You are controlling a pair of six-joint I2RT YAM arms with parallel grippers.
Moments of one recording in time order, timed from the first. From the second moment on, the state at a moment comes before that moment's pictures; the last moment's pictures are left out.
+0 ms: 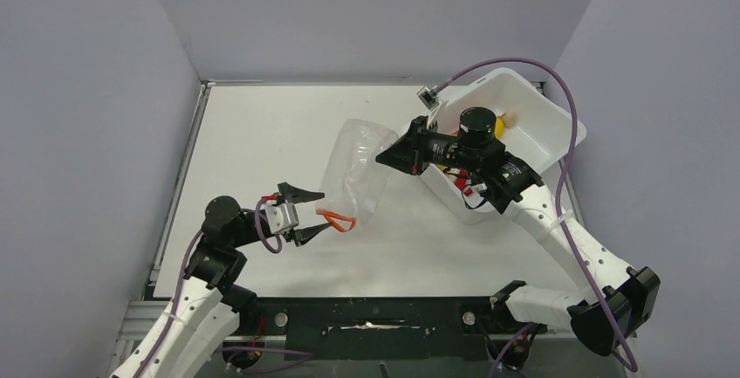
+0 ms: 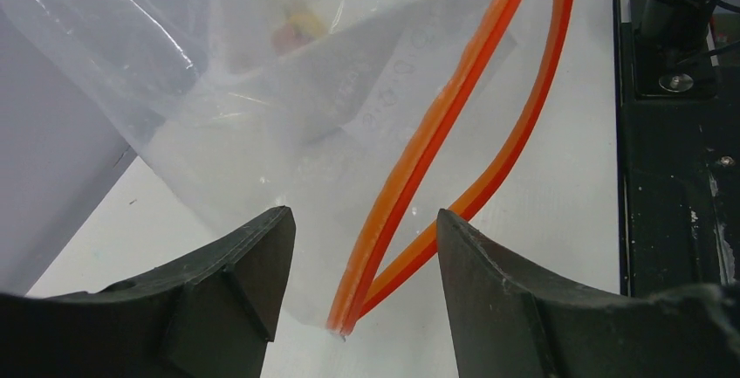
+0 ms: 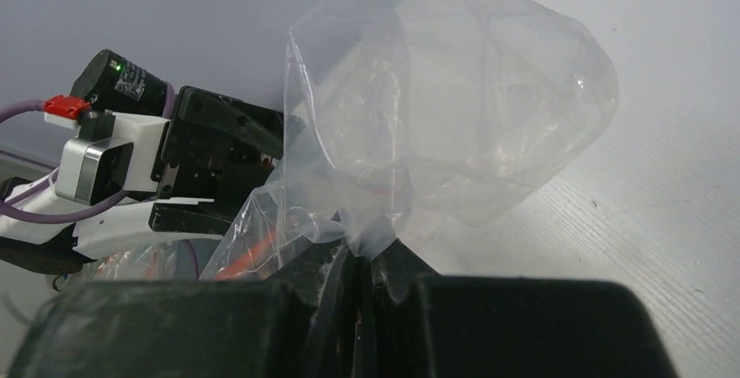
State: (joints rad) left arm -0.38 0.55 0.42 0.12 0.85 0.27; right arm 0.58 1.17 1.15 -0.20 -0.58 0.48
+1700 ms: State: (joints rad) left arm -0.40 0.49 0.69 -0.30 0.19 -0.29; right arm 0.80 1.16 1.21 -0.38 0.09 0.61
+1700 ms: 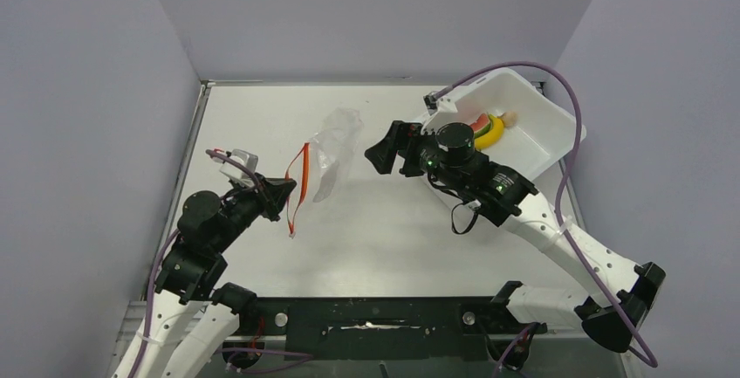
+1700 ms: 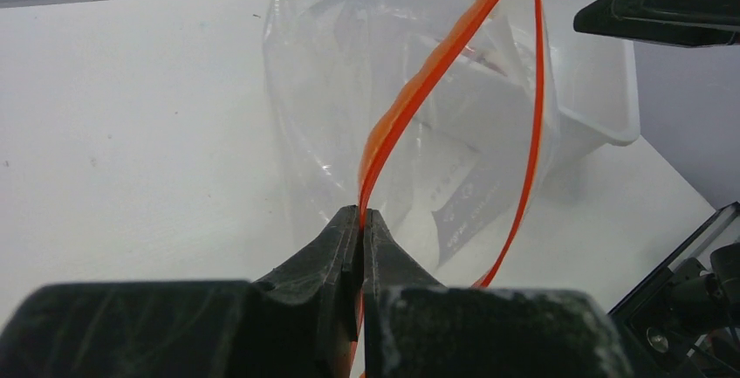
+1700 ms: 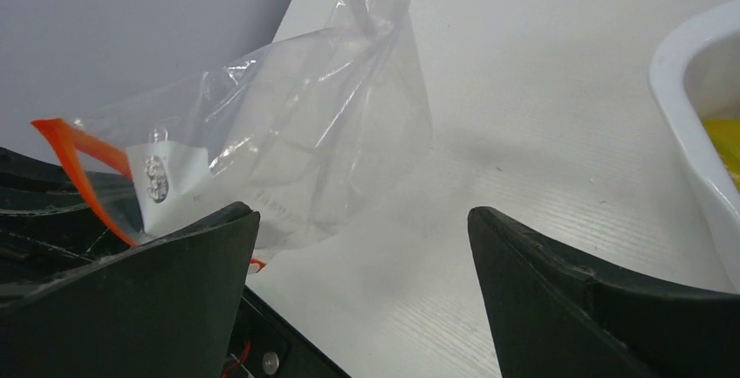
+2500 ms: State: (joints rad) left arm -0.40 0.62 0.62 -0.24 0.14 -0.53; right arm 1.02 1.49 1.25 -0.16 0.08 0.67
